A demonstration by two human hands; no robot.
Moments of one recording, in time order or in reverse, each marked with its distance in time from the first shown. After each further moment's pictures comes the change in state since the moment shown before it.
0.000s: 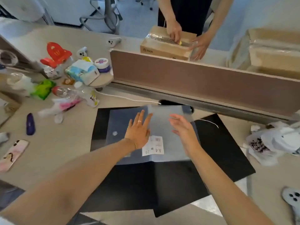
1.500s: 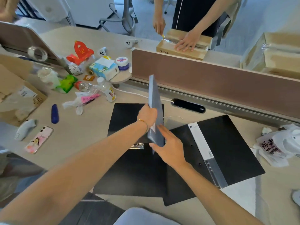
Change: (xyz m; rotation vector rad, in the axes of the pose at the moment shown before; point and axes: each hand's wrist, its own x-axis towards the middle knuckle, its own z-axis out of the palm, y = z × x) left_hand -0.023 0.014 -0.087 -1.089 0.112 -0.573; right_hand -0.070 0.042 0.082 -0.792 -0.054 -0.397
